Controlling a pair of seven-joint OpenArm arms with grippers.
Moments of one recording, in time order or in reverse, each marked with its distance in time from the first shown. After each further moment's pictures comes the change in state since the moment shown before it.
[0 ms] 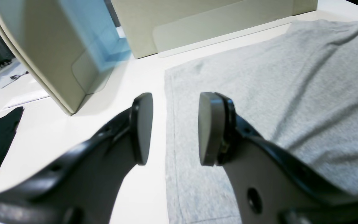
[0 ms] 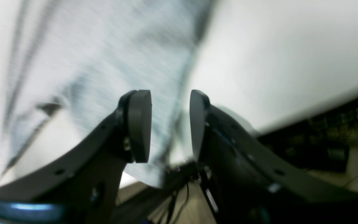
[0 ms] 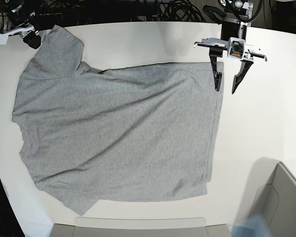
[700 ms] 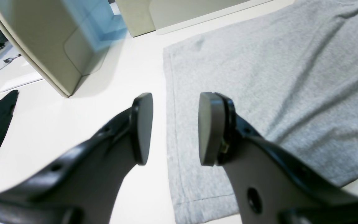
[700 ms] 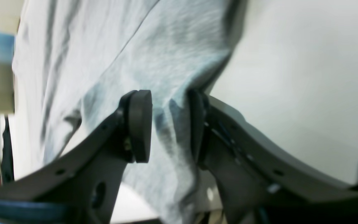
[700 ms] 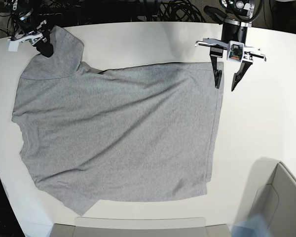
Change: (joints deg) left arm -0.3 -0.2 0.0 -0.7 -0.9 0.3 5.7; right arm 6.3 0.1 -7.1 -7.3 3.7 3.0 -0.2
